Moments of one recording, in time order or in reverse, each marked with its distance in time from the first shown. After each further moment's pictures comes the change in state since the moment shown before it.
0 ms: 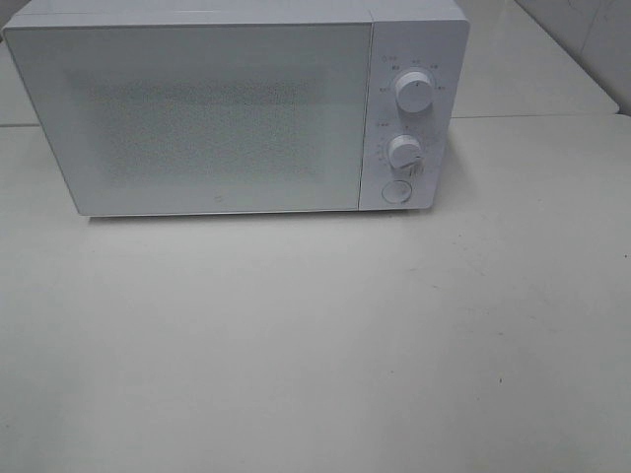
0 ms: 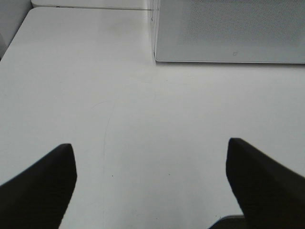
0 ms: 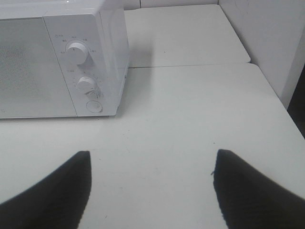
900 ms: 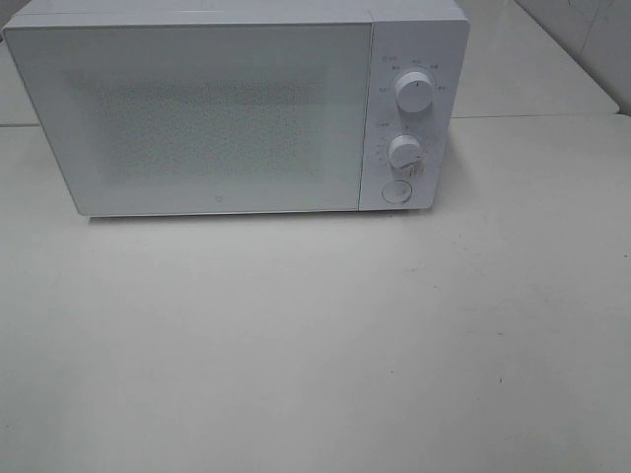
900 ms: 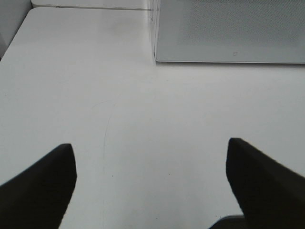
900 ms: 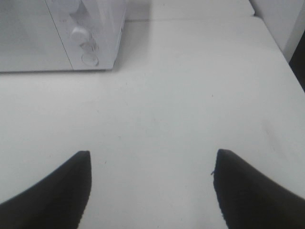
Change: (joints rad) left arm 0.000 0.000 0.000 0.000 0.000 0.000; right arm 0.000 -0.001 -0.028 0.000 0.214 -0.002
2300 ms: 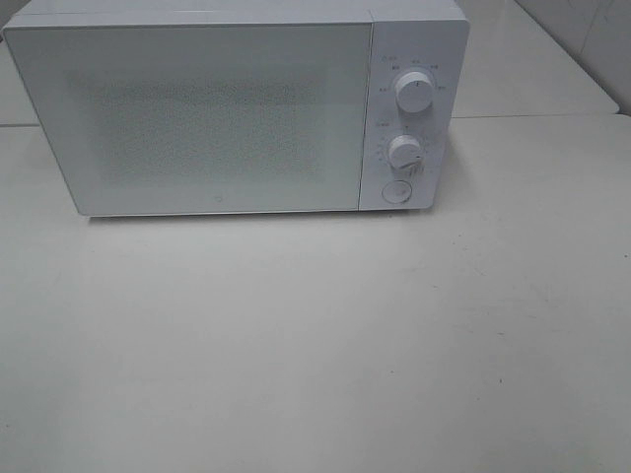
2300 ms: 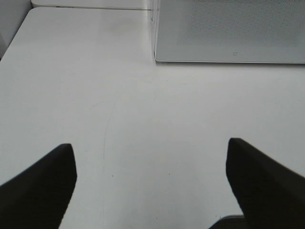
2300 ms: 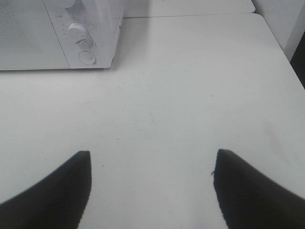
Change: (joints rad) left arm 0.000 0.000 0.000 0.000 0.000 0.000; right arm 0.000 -0.005 0.046 -0.005 -0.061 -0.001
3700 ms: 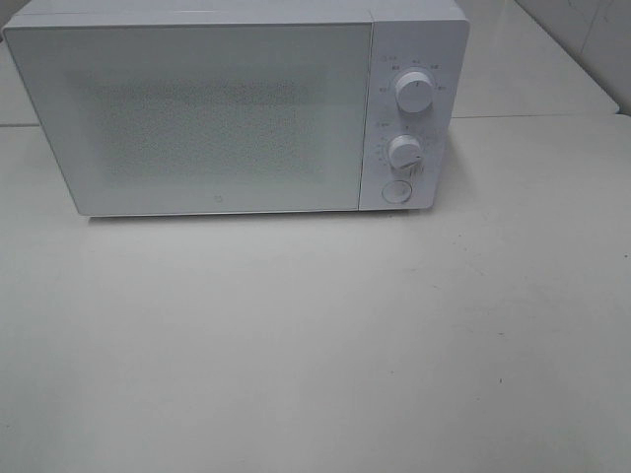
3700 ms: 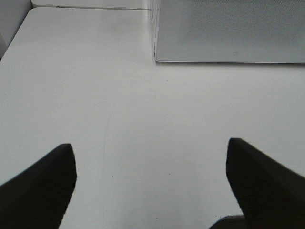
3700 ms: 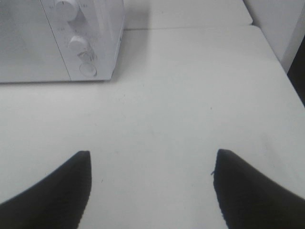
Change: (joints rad) left arm 0.000 0.000 0.000 0.000 0.000 0.000; right arm 0.000 -0.001 -0.011 -0.012 -0.047 -0.001
